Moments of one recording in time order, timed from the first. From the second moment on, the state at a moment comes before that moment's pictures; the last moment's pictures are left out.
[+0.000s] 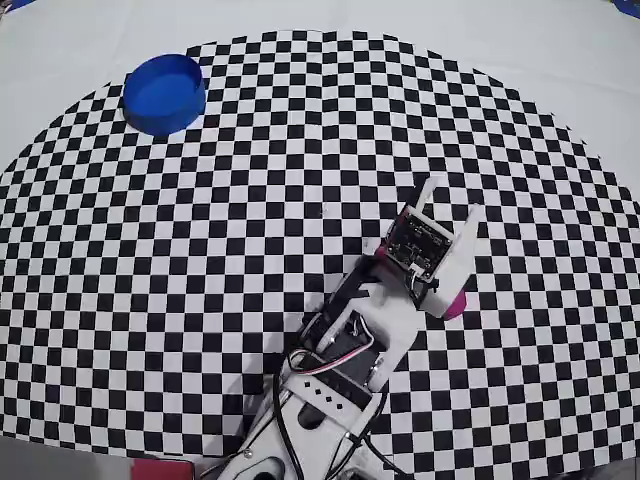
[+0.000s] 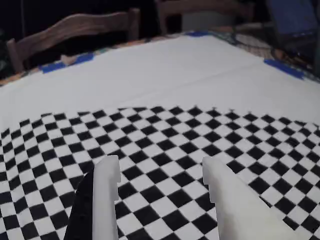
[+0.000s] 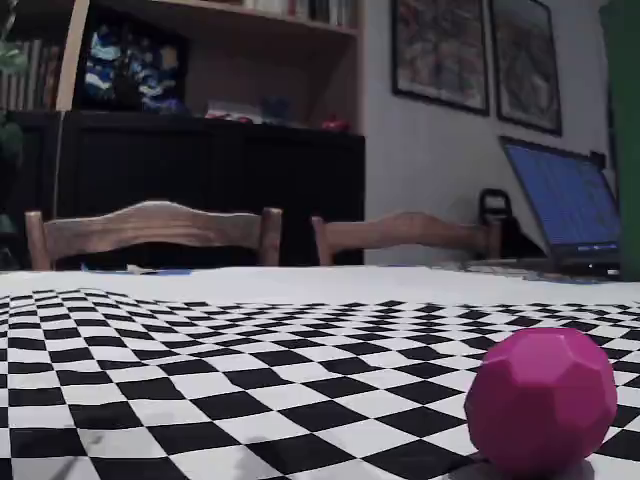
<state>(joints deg) 37.5 180.0 177.9 7.5 -91.9</state>
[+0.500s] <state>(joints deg) 43.2 178.9 177.9 7.5 -91.9</state>
